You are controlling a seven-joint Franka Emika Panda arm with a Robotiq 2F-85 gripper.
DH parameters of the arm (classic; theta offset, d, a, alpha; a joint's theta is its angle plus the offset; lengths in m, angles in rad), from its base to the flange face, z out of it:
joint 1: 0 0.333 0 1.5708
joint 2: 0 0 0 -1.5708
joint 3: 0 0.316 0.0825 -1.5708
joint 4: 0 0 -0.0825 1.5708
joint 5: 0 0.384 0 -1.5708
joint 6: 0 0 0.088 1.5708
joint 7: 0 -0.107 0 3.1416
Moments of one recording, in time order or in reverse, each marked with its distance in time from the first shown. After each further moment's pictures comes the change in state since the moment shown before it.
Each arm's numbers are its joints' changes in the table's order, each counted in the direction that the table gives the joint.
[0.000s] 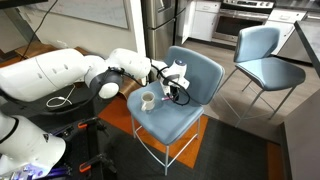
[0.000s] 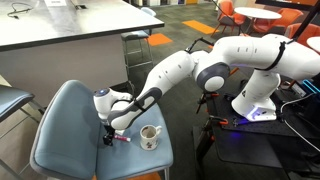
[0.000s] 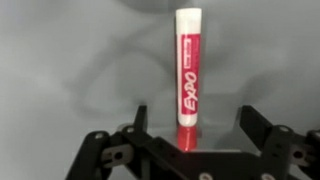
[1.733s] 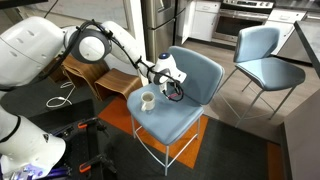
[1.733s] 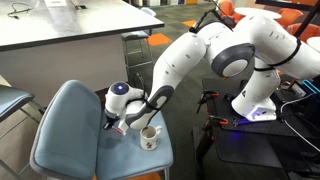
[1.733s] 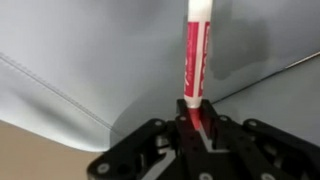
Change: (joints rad) arm 0.197 0.347 -0.249 0.634 -0.021 -0.592 -0.222
